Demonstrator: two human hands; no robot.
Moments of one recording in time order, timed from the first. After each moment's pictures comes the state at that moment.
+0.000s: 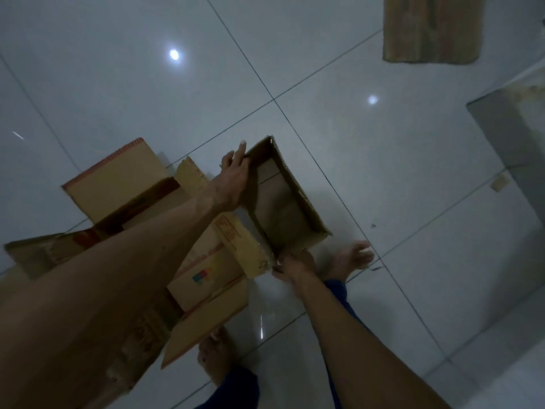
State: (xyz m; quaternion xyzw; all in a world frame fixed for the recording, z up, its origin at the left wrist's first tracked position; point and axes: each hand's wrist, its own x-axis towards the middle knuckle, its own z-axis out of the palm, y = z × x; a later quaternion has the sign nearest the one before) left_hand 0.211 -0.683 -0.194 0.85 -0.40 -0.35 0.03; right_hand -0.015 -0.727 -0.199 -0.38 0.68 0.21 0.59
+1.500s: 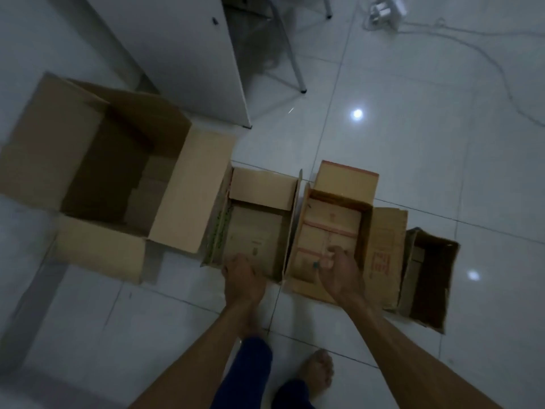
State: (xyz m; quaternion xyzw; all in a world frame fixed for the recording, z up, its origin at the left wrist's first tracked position) left_hand -0.009 -0.285 -0.016 0.84 0.39 -0.22 0.33; right_hand 0.061 -0.484 -0.005 -0.91 0.09 0.32 0.27
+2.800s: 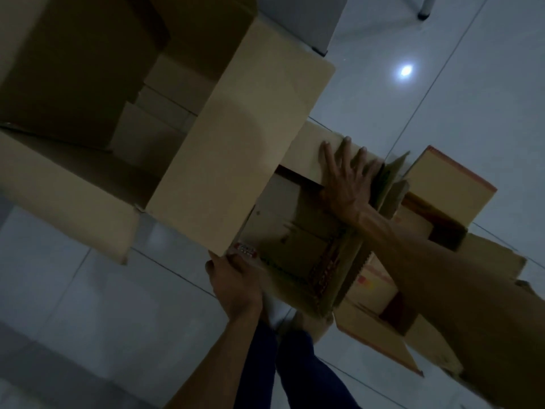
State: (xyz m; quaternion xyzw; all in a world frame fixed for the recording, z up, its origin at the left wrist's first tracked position) left_hand -0.010 -0.194 -0.157 0.64 0.69 -0.07 0.34; right_hand 0.233 -0.288 -0.212 -0.92 -0.25 0.29 -0.11
